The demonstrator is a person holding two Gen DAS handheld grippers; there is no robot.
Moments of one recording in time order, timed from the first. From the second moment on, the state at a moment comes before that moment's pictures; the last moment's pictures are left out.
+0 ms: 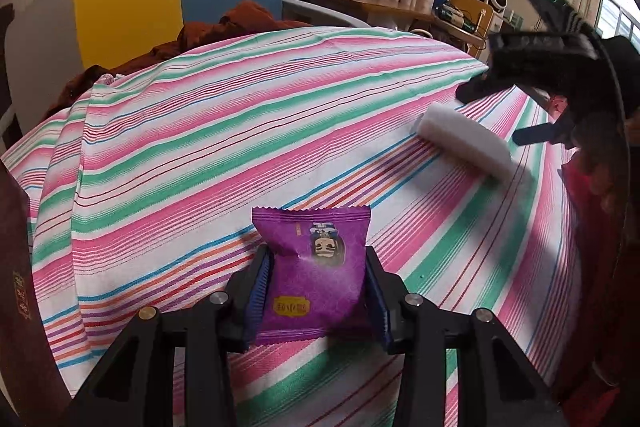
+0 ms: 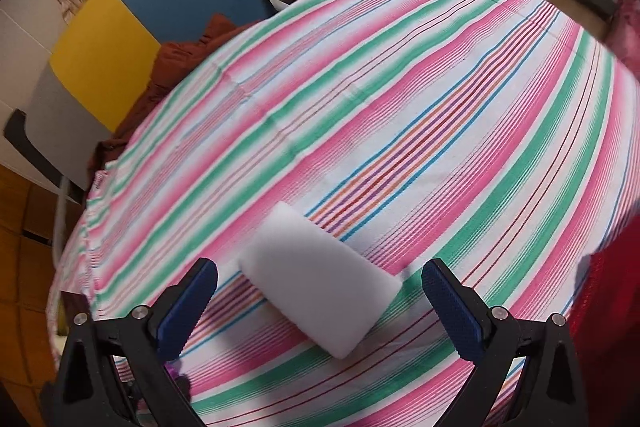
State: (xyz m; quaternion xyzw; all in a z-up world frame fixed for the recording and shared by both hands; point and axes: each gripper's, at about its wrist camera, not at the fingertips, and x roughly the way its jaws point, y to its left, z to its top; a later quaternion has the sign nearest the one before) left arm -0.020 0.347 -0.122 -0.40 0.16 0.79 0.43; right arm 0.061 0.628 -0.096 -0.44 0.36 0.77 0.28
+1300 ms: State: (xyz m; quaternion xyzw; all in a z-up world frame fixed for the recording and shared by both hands) left arm -0.018 0.354 -0.125 -0.39 0.17 0.80 0.43; right arm 0.019 0.572 -0.117 -0.55 0.20 0.79 0.19
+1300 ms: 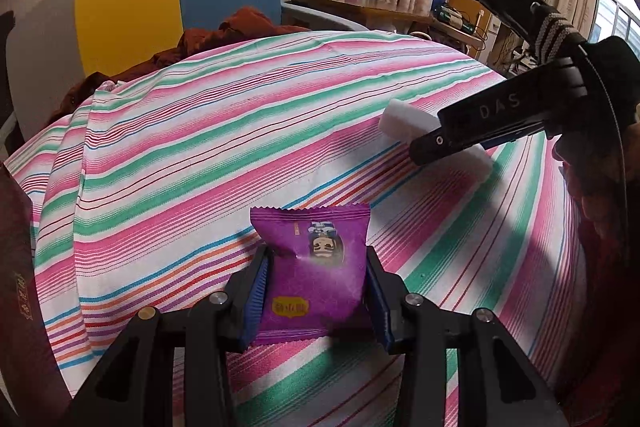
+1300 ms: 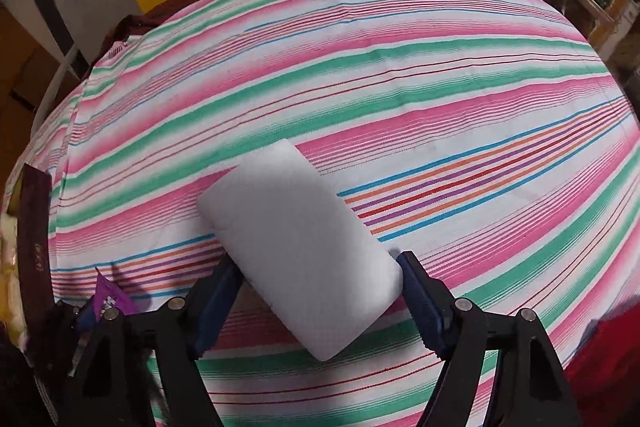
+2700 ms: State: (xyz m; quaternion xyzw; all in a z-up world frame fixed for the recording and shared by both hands) left arm -0.028 0.014 -0.027 -0.36 -0.06 0.92 0.18; right arm -0.043 0.325 -0.021 -0.47 0.18 0.86 -0.10
